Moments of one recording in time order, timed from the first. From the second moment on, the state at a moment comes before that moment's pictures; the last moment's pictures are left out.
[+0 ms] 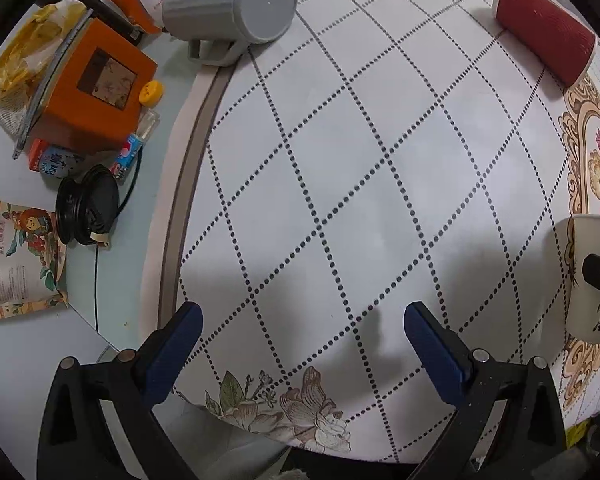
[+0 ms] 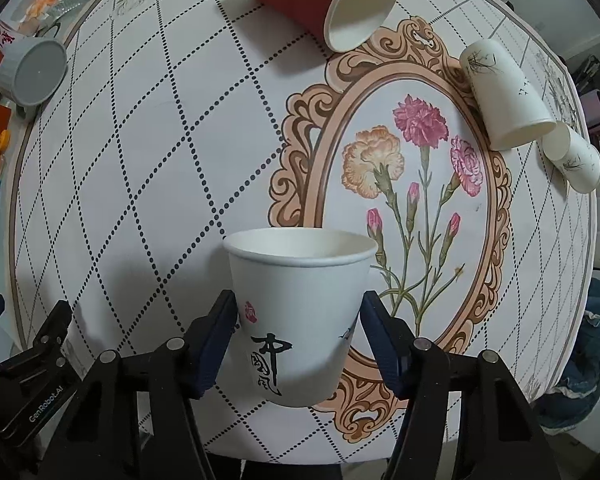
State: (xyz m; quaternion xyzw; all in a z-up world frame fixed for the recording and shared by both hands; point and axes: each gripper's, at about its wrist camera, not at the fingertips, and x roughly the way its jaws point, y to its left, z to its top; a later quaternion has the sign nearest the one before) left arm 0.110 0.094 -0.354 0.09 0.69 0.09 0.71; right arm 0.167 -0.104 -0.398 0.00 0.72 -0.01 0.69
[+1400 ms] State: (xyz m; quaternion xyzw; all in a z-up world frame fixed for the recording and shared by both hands) left arm 0.117 0.102 -0.338 0.10 0.68 0.05 0.72; right arm 0.118 -0.112 -0.367 0.06 0.45 -0.06 0.89
